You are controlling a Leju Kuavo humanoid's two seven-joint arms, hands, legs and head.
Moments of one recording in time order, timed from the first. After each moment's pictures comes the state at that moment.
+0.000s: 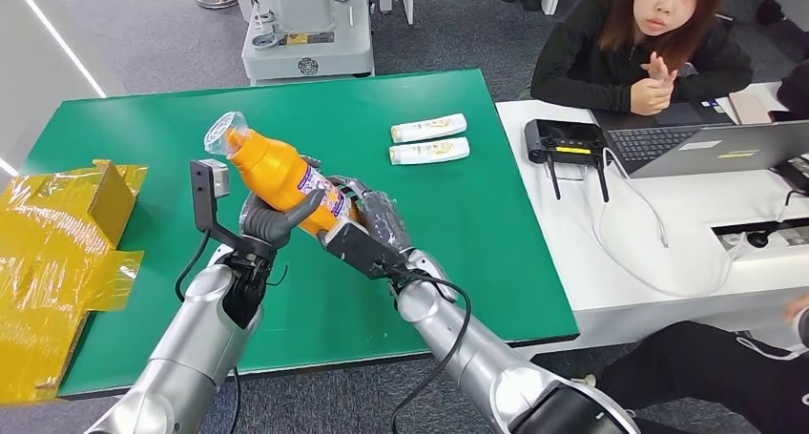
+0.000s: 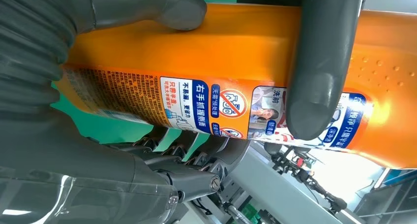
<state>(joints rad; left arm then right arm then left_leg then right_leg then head) -0.69 -0.20 -0.41 -0.74 0.35 -0.20 -0.40 -0.63 0.27 0.44 -0.48 0.35 -0.30 -0.46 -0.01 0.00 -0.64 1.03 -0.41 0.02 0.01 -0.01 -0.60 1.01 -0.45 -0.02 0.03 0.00</state>
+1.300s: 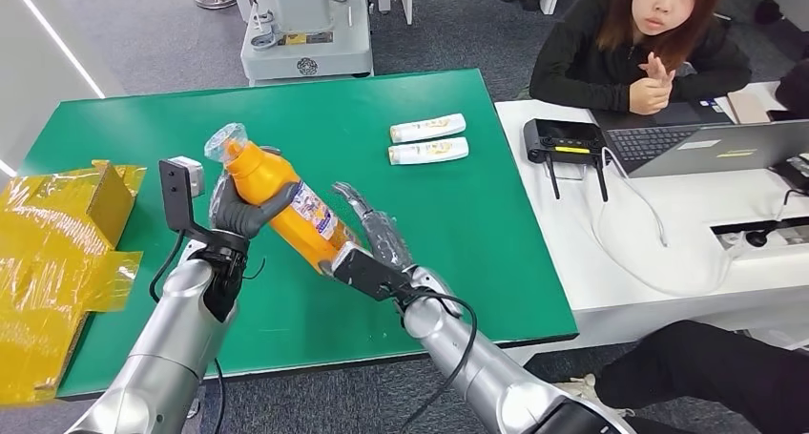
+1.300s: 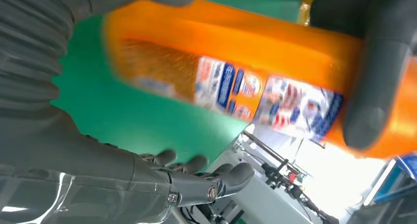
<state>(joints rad) -0.71 -0.16 -0.33 -0.75 0.13 -0.16 -0.52 -0.56 0.25 0.43 -0.51 0.35 -0.27 -0.52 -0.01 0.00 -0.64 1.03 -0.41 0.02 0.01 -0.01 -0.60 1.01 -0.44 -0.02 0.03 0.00</state>
